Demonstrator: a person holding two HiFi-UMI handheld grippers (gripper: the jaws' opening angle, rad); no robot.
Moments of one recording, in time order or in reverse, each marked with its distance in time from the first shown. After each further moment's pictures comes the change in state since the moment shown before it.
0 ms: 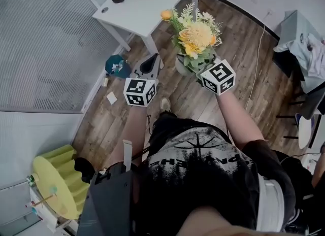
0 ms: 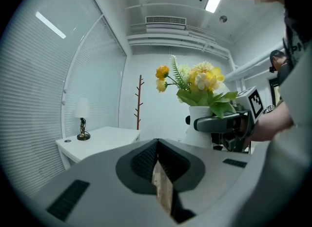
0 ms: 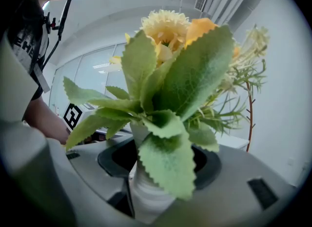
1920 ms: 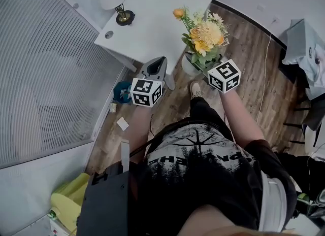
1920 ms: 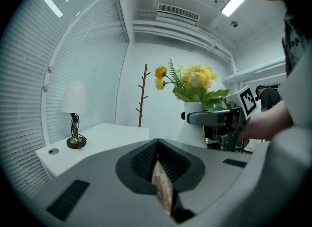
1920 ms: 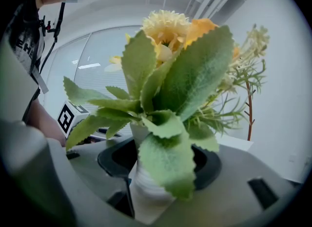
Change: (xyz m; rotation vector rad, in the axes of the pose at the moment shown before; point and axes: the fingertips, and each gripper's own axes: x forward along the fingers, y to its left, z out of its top) left arm 0.164 0.240 0.005 -0.033 0.067 -0.152; right arm 0.251 -0.154 -0.001 0.064 0.042 -0.154
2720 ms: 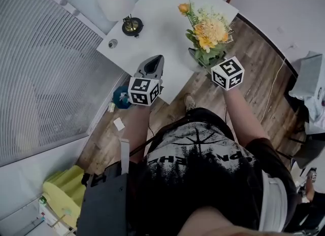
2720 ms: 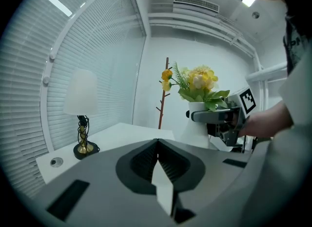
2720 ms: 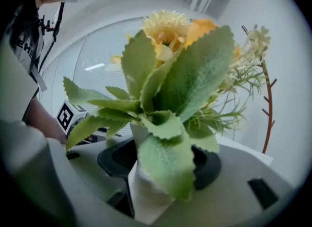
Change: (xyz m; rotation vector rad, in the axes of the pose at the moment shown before) left arm 0.117 0.133 0.029 -0.081 0.027 0.191; right arm 0.148 -0.142 0.016 -0.005 0.047 0.143
